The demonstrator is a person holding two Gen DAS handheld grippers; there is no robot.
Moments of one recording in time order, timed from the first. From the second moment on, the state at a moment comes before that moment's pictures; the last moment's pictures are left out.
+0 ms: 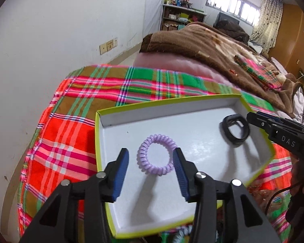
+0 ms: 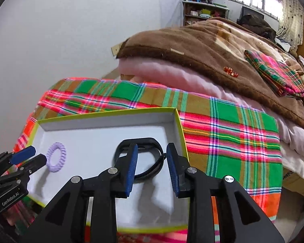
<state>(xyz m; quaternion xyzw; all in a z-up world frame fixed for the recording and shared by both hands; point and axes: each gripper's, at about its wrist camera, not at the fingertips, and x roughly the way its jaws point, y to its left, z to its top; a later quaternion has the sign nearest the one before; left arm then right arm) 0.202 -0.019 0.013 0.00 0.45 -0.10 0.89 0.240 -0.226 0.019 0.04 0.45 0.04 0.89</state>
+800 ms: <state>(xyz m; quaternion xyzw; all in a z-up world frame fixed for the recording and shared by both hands) 0.084 -0.001 0.045 0.00 0.39 -0.11 0.91 0.097 -0.219 0.062 0.06 0.36 0.05 0.93</state>
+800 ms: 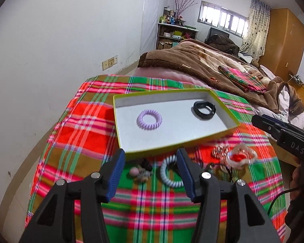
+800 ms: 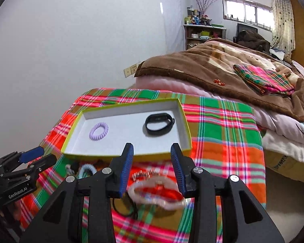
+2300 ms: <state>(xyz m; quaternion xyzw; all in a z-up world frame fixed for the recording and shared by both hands) 0.072 0.031 -0.012 -0.09 0.46 -0.12 0.87 0.087 -0.236 -0.007 0.05 0.47 0.18 0.86</state>
